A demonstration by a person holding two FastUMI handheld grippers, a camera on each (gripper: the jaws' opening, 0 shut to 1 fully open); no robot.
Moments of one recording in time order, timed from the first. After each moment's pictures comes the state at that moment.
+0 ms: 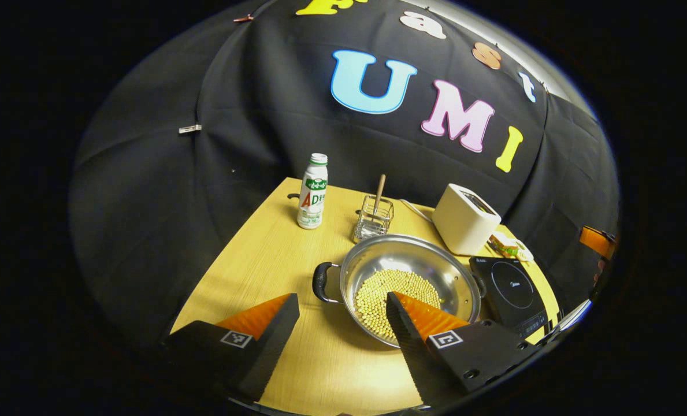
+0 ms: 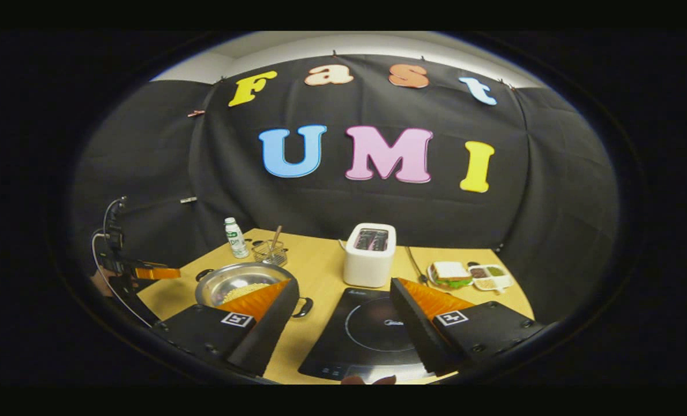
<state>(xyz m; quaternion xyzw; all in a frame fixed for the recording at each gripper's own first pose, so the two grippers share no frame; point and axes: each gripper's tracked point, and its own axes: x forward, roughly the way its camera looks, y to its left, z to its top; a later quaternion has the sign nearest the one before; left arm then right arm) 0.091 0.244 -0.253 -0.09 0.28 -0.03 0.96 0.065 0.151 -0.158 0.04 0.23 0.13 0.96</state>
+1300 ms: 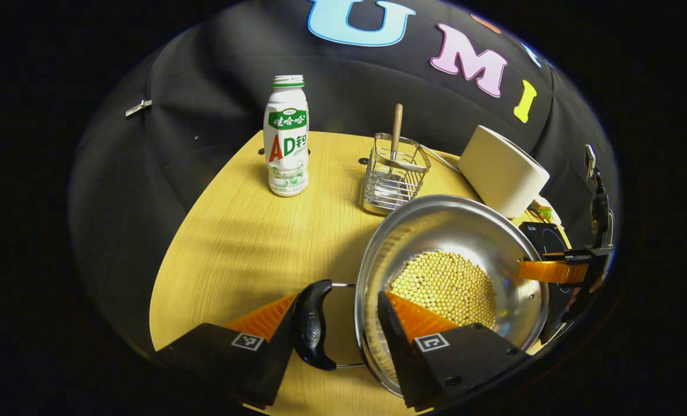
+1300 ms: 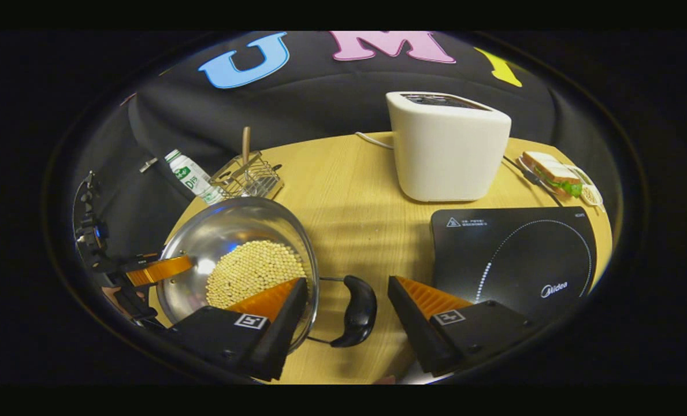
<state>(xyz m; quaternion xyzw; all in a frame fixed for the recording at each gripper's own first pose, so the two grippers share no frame) 0.200 0.245 -0.360 -0.05 0.39 -0.05 0.92 0.122 0.272 -0.415 0.10 0.50 0.11 0.85</state>
